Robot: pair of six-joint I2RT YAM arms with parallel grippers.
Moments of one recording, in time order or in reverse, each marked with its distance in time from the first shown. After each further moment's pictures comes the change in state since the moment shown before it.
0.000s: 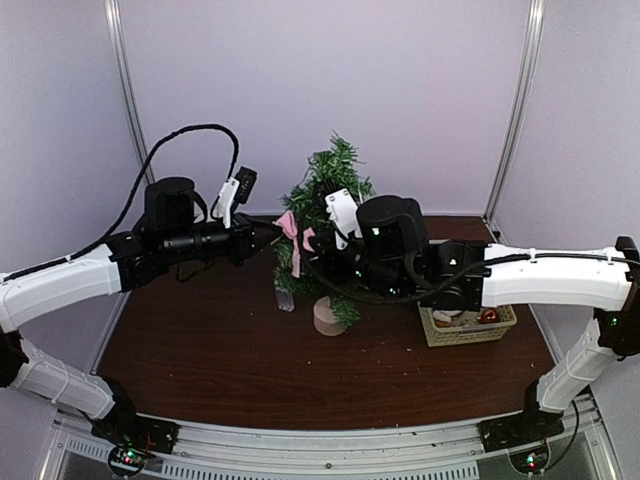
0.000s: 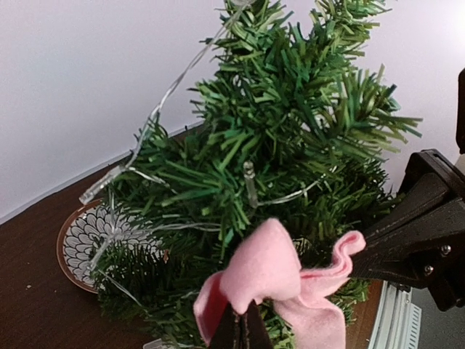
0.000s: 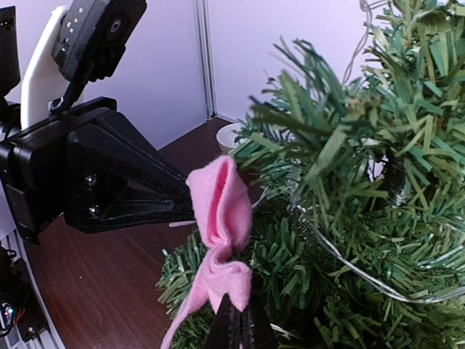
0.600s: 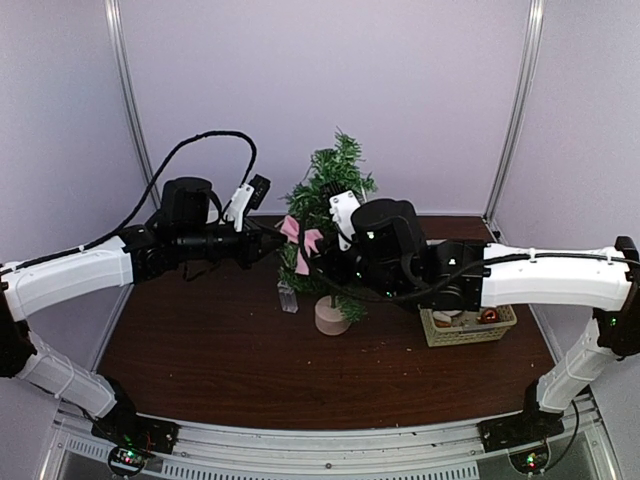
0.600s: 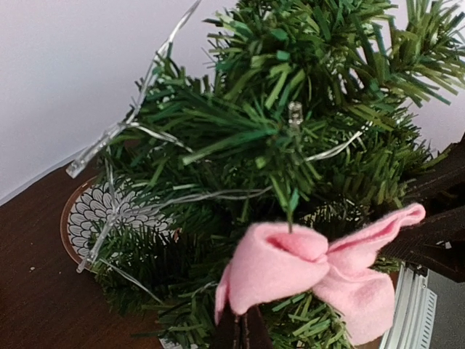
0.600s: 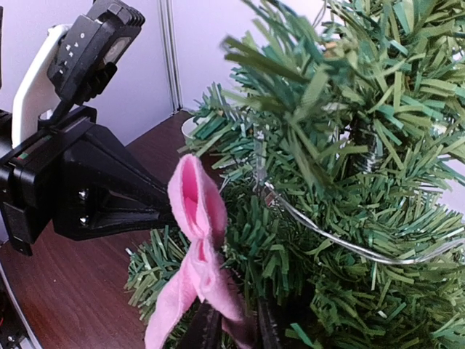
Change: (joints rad) left arm 0.000 0.091 0.072 -0.105 -0.031 0.045; right arm 0.010 0.006 0.013 -0.069 0.134 0.031
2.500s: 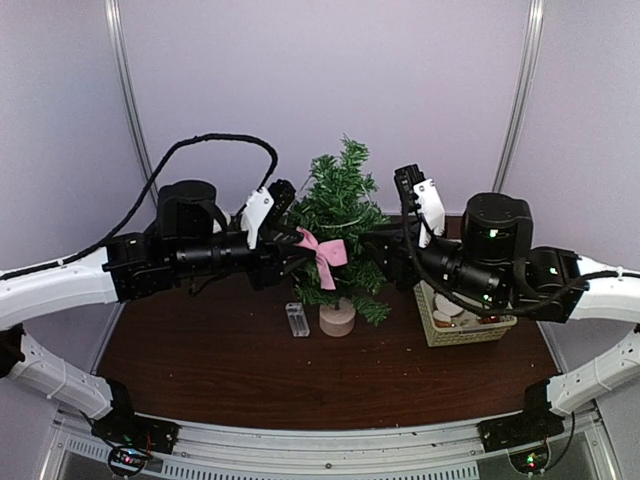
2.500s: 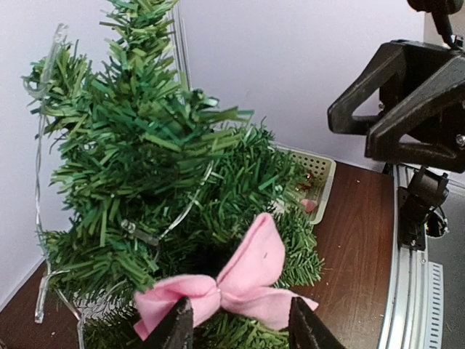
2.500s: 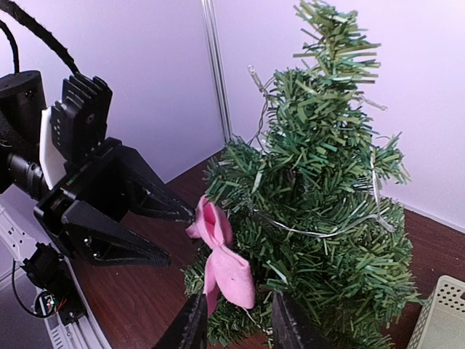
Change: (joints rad) left arm -0.271 -0.097 0.028 -0.020 -0.189 0.195; right arm 0.030 -0.403 -0.225 0.009 -0.147 -0.010
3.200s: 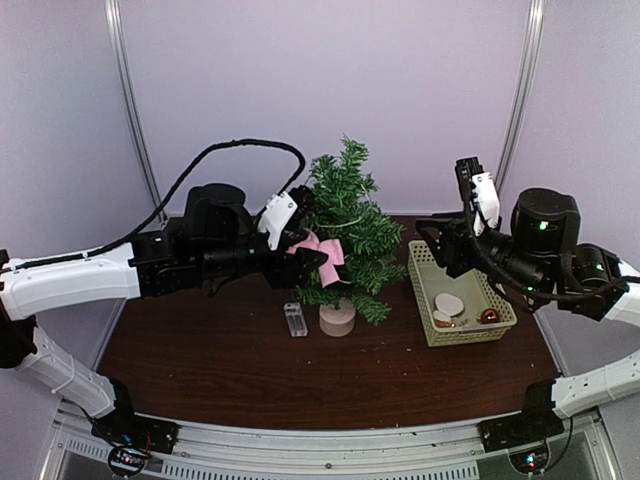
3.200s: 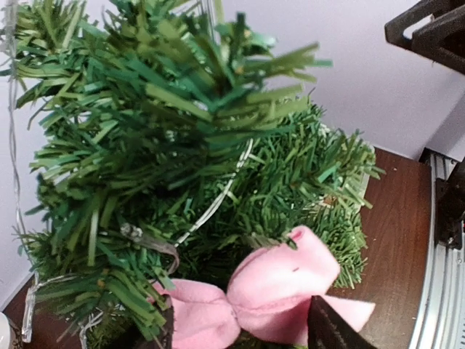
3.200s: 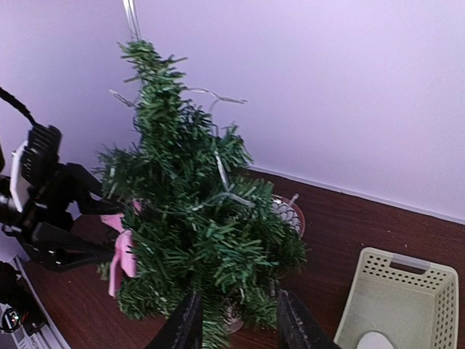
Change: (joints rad) left arm -0.021 0.136 0.064 -0.003 -0.146 0.001; right arm -0.092 -0.205 -0.044 -0.170 0.111 0.017
